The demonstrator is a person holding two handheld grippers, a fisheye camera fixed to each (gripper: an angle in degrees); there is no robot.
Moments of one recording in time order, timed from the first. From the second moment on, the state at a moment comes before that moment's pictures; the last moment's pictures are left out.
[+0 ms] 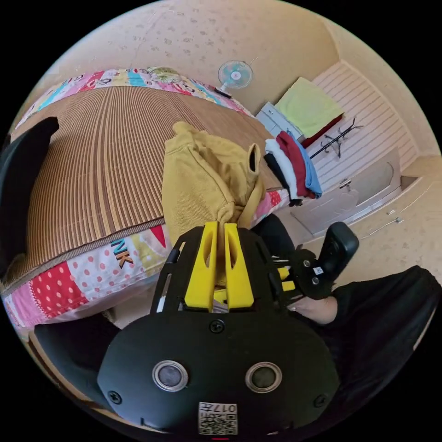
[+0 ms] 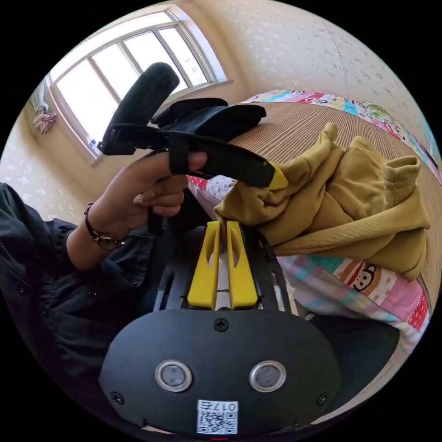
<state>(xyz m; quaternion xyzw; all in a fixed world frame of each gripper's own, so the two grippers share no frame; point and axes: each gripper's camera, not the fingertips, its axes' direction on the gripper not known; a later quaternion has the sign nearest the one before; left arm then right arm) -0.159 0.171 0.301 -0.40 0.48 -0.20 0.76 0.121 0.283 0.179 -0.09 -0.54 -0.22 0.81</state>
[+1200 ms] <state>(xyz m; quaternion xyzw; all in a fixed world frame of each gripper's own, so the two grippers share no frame) -0.403 0.057 0.207 0.27 0.84 -0.29 0.37 0.243 0.253 0.091 0.02 -0.77 -0.21 0.60</state>
